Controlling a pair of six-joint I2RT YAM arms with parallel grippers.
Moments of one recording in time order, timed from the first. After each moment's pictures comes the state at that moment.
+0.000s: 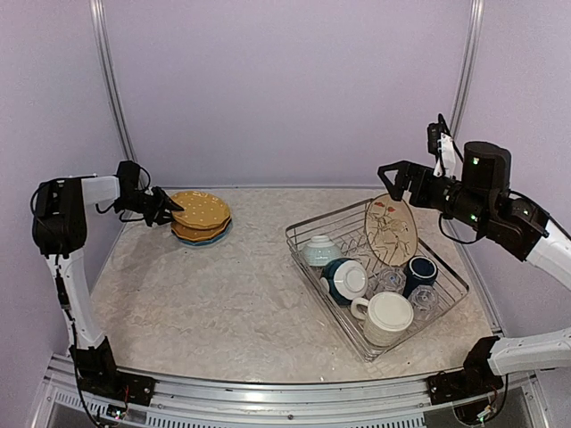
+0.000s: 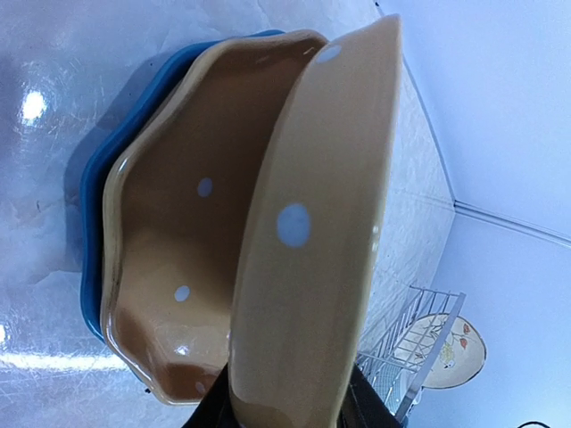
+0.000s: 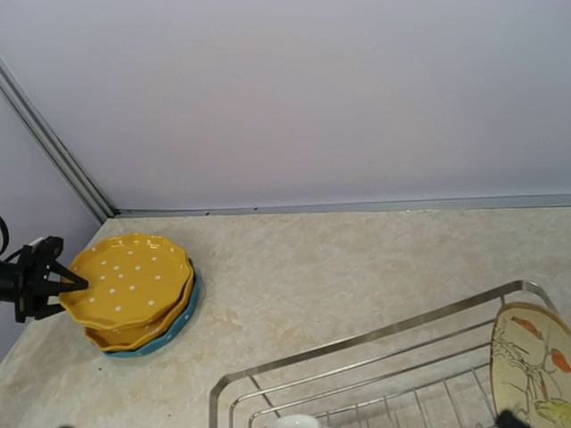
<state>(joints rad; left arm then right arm) 0.08 2.08 1.55 -0.49 0.73 -0.70 0.68 0.99 1.06 -0.27 0.20 0.41</state>
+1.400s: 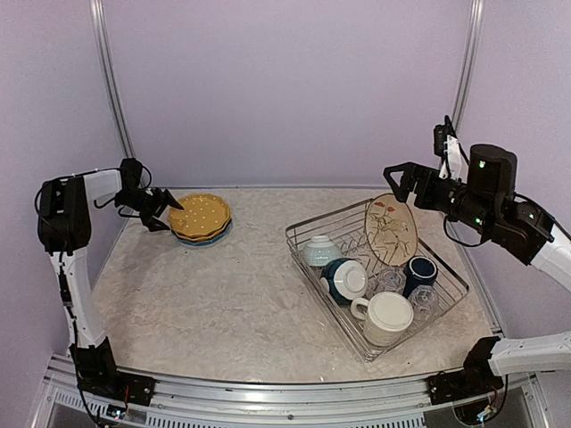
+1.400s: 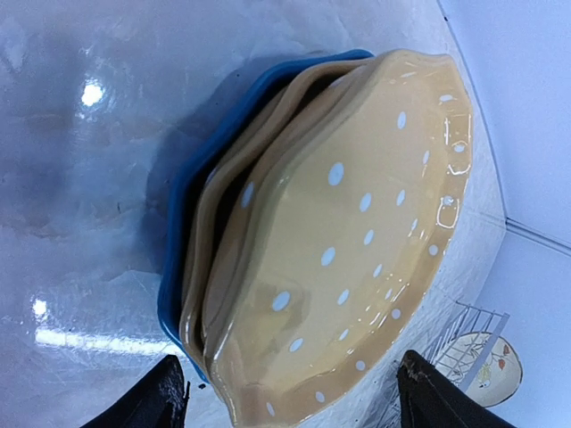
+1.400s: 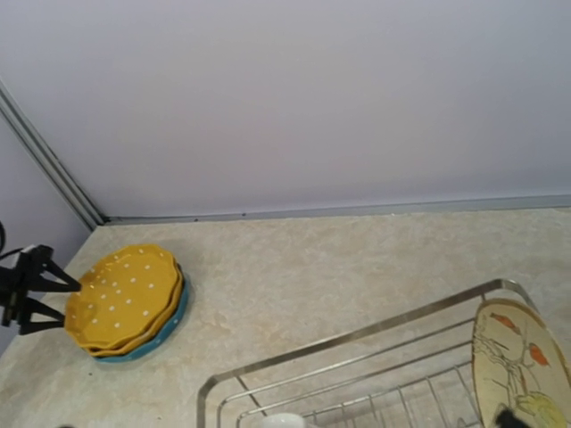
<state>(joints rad) 0.09 2.14 1.70 -0.70 0.59 -0.62 0.68 0.95 1.05 -0.28 0.23 0.41</state>
